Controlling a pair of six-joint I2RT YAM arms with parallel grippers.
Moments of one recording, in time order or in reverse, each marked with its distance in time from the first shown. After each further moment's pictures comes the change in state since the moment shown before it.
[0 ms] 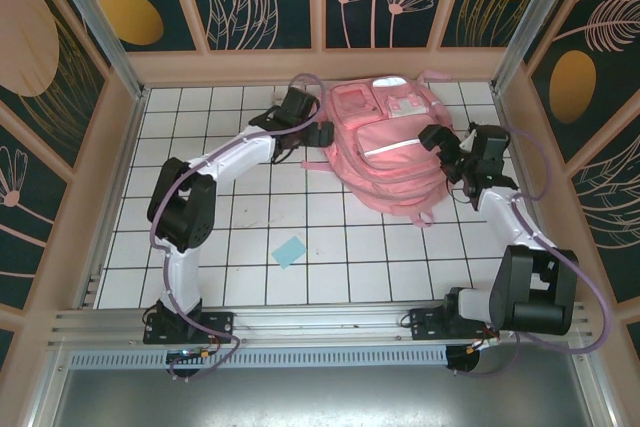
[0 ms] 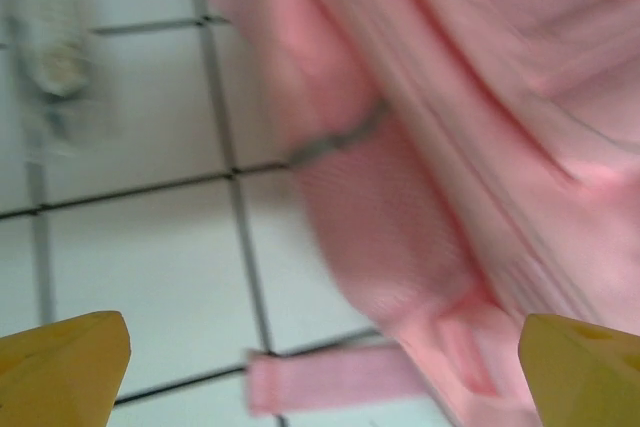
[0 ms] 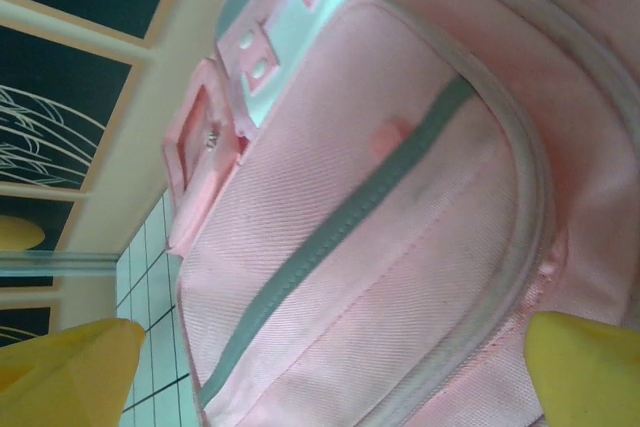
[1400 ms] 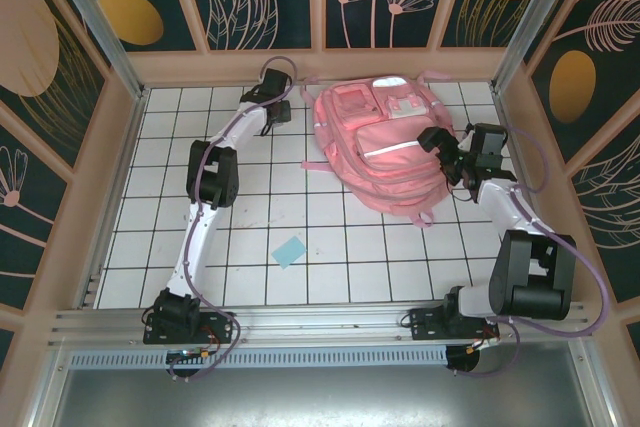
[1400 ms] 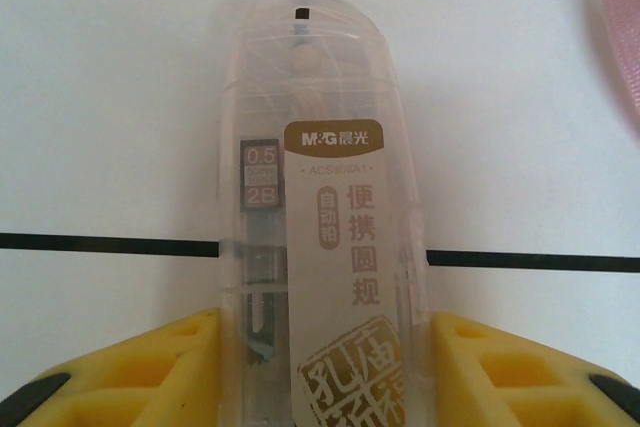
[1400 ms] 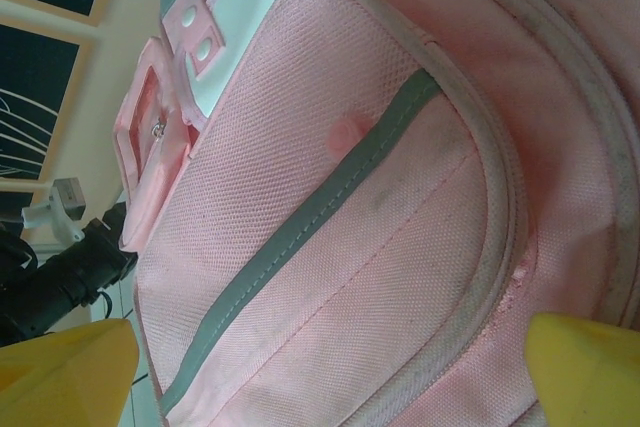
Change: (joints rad) left arm 0.246 0.671 0.766 -0.206 -0.043 0.050; right arm -0.010 0.089 0.038 -0.055 -0.020 -0.024
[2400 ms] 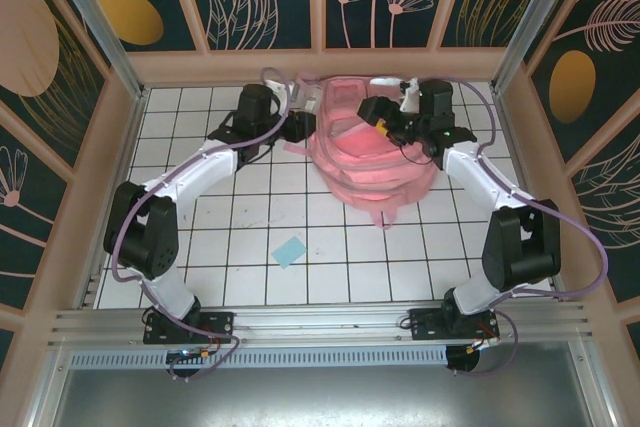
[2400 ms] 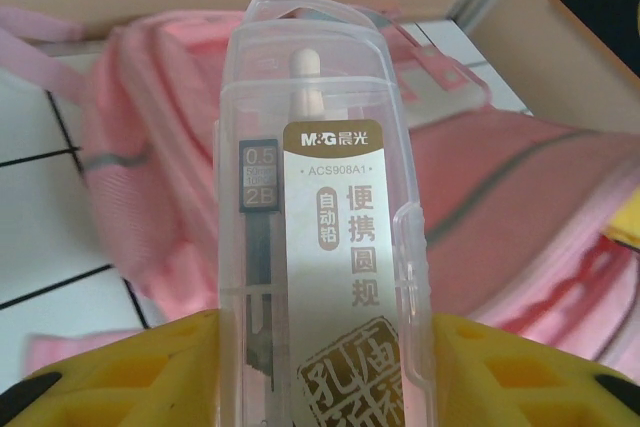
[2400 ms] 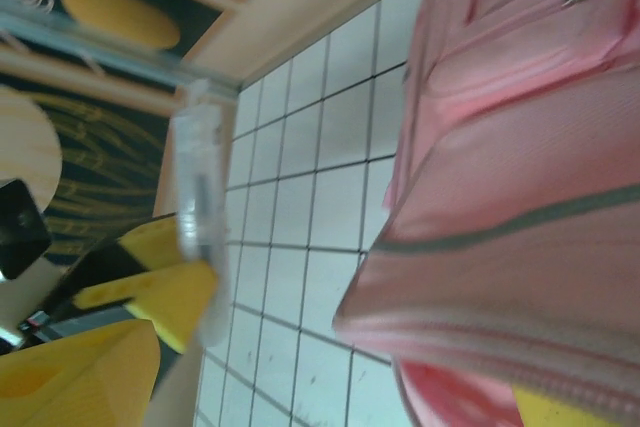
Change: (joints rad) left arm -0.158 -0.963 -1.078 0.542 0.481 0.043; right arm 0.353 0.181 0.385 -0.050 -0.154 -0.009
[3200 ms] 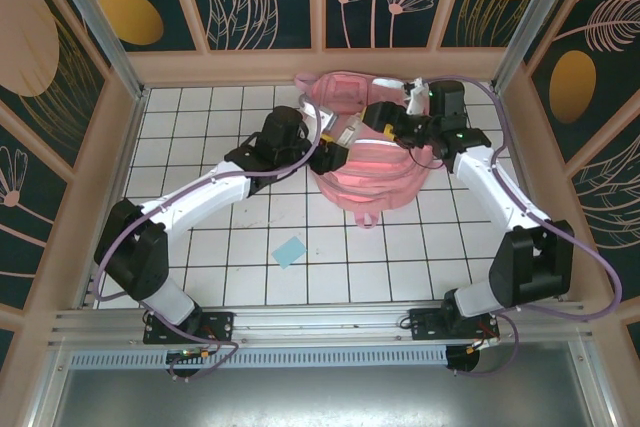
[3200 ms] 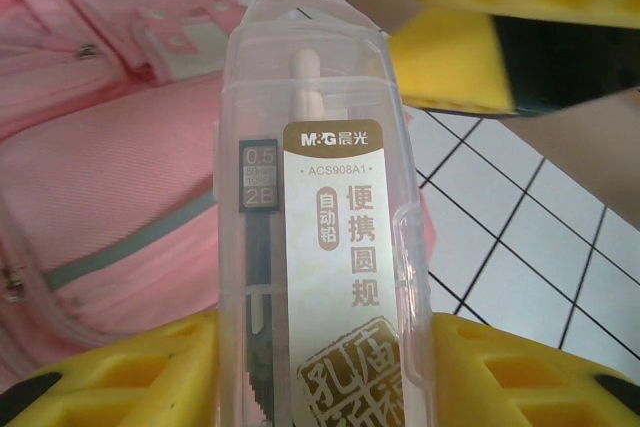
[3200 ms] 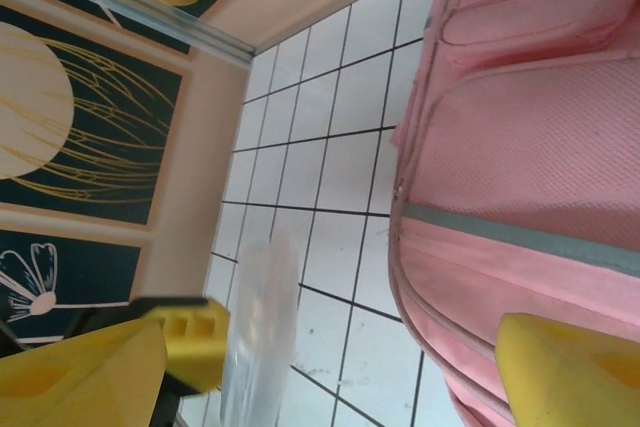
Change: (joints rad) left arm -0.213 -0.108 -0.071 -0.018 0.031 0.086; right arm -0.029 -0.095 0.004 -0.125 -0.057 -0.105
